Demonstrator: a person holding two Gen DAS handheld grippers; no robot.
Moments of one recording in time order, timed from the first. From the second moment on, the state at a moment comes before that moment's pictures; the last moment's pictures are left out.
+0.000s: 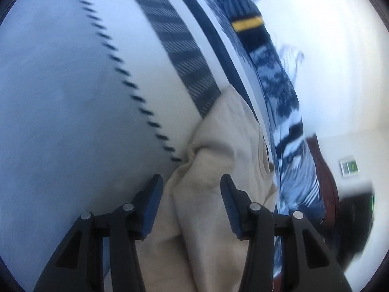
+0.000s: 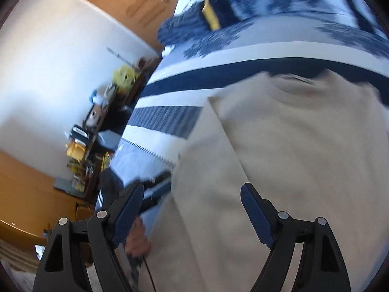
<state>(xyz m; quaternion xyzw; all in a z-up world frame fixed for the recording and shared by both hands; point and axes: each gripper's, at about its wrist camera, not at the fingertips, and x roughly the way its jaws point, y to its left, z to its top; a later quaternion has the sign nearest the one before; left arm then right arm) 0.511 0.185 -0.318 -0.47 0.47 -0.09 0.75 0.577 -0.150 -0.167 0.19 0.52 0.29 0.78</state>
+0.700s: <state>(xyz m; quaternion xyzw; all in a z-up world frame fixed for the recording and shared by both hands) 0.513 0.189 -0.296 -0.44 0.41 -0.10 0.79 0.777 -0.025 -0.228 0.11 0.54 0.21 0.81</state>
